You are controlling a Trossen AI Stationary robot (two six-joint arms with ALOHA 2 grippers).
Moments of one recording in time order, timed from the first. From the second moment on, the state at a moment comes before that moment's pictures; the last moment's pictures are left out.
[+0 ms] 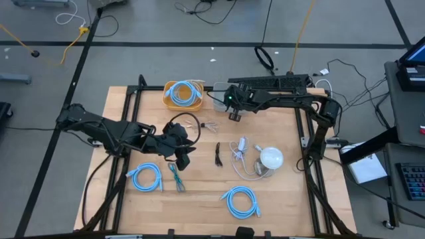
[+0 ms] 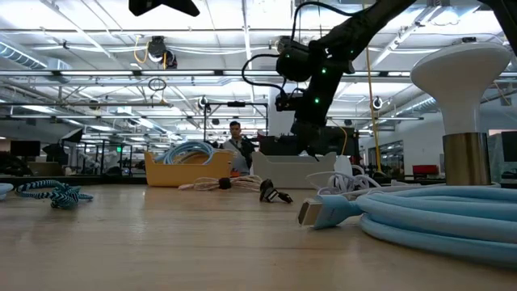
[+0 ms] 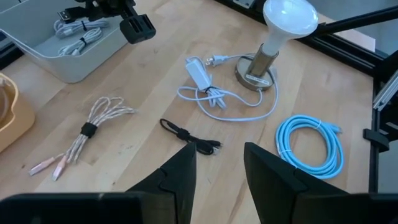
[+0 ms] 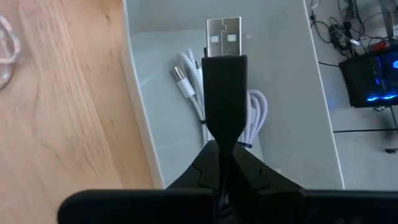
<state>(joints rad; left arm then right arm) -0.30 1.33 1.27 -0.71 -0.41 -0.66 -0.43 1.82 1.26 -0.43 0.39 -0.31</state>
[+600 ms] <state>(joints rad) -0.30 1.33 1.27 -0.78 -0.44 -0.64 -0.36 1.79 1.26 -0.33 0.52 -0.27</state>
